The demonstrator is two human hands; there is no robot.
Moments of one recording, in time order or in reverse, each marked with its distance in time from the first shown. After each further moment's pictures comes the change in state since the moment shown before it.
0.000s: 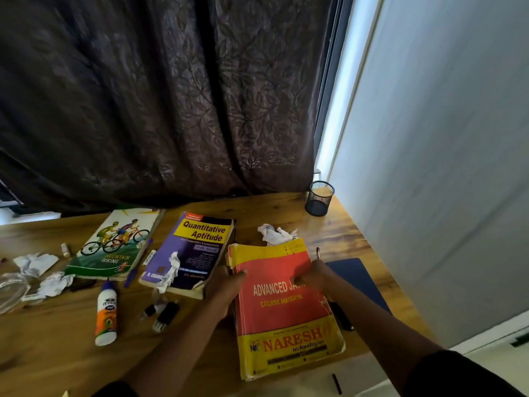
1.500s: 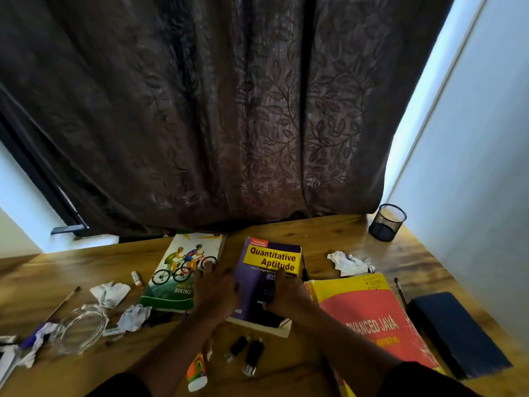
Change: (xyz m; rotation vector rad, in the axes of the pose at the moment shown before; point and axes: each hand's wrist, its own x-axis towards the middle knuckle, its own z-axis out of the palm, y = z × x) left_hand 0.094 -0.002 -0.212 1.208 0.195 0.519; right_hand 0.031 -0.239 0.125 -0.252 0.144 -0.135
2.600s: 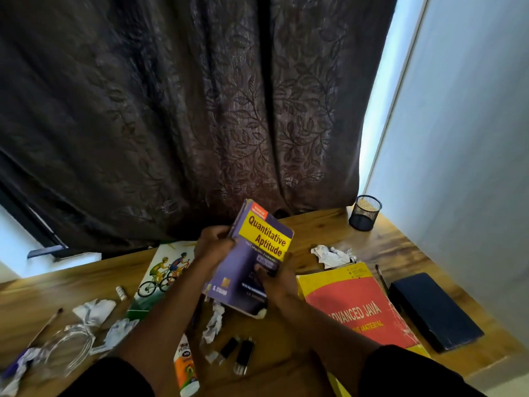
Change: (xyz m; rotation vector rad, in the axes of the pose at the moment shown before) left_hand 0.063 0.027 -0.072 -1.145 -0.025 -0.245; right_hand 0.012 0.005 0.011 1.015 0.407 0.085
